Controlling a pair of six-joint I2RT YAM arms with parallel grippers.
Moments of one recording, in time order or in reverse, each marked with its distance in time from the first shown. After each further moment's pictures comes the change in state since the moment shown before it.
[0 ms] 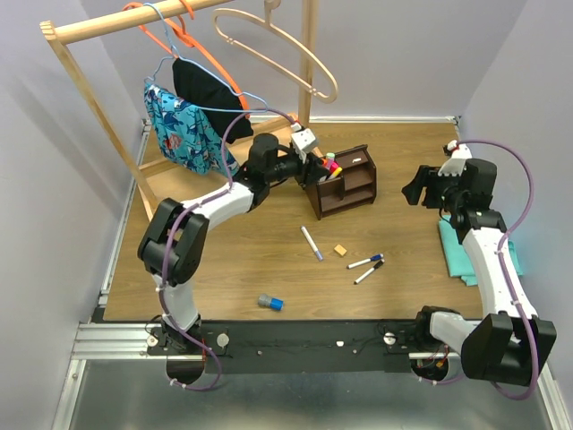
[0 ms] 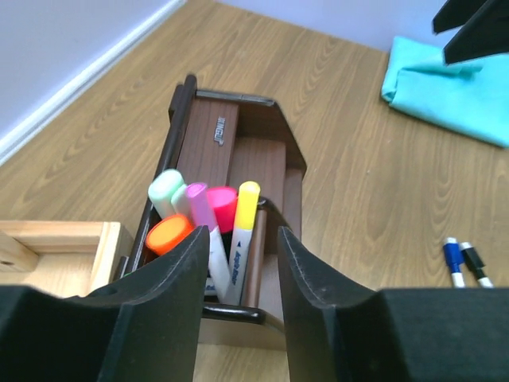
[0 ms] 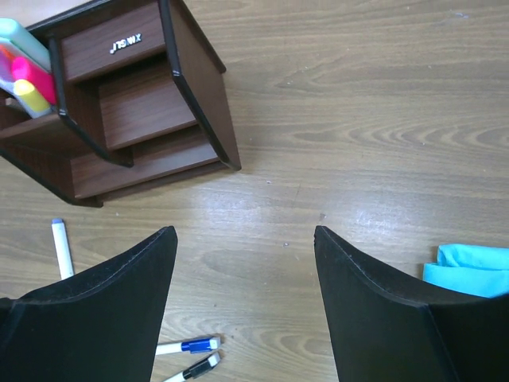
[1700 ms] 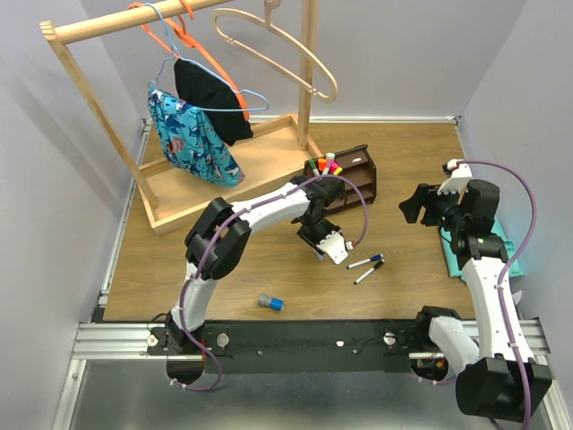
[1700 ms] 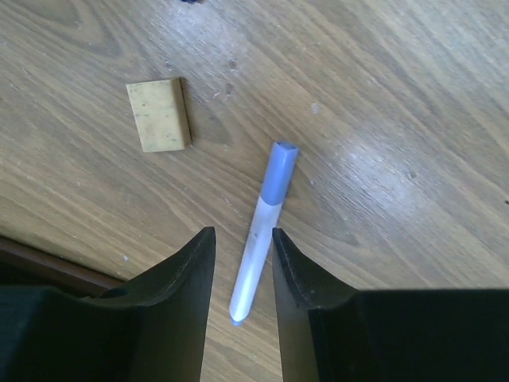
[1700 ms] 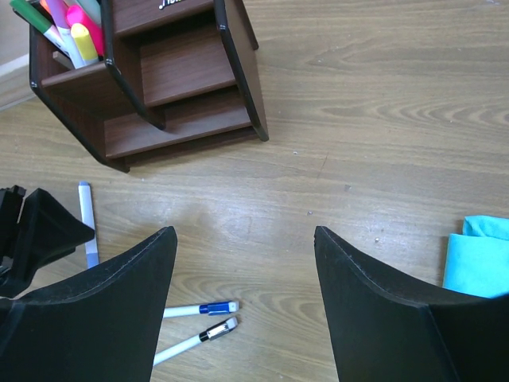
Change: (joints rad) left arm -0.318 0.228 0.418 -1.488 -0.185 1.567; right arm 0.000 -0.235 -0.132 -0.051 -0.057 -0.008
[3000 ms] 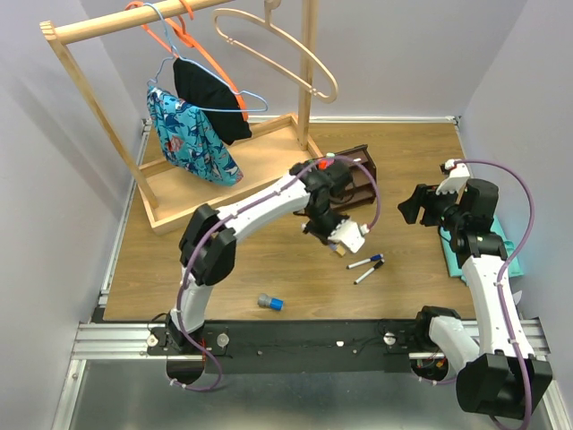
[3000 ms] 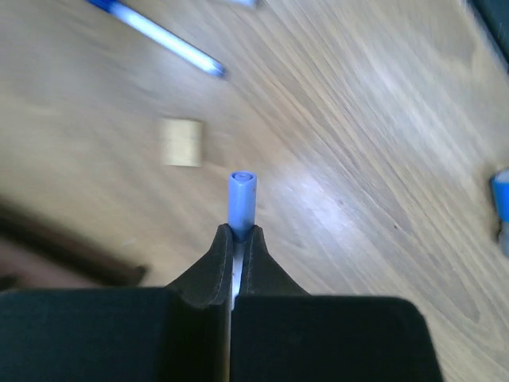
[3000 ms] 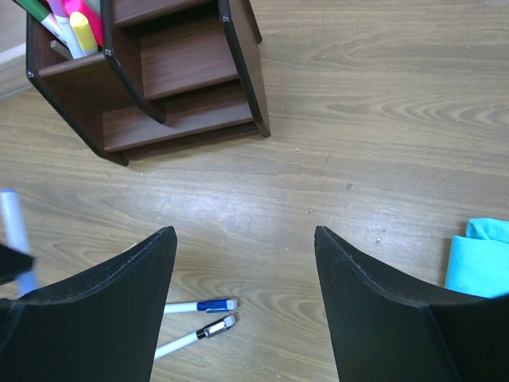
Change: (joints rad) left arm -0.039 -0.028 0.138 -0.192 0.073 -0.229; right arm 0.000 0.023 0.000 0.000 -0.016 -0.024
